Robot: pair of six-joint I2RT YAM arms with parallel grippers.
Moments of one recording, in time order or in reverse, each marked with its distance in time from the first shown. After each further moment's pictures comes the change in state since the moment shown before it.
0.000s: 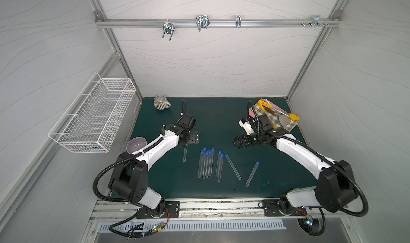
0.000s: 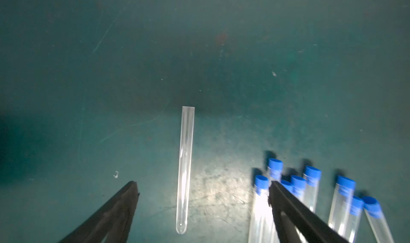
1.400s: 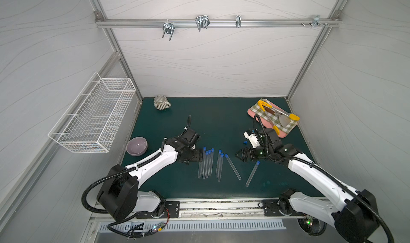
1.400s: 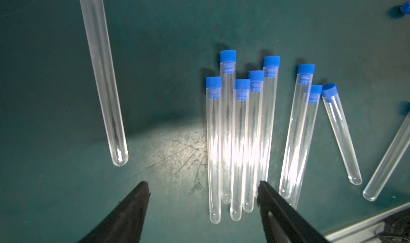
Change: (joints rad) left arm -0.127 -0.164 -0.241 0.008 0.219 -0.087; right arm 0.056 -0.296 -0.245 -0.003 -0.041 0.127
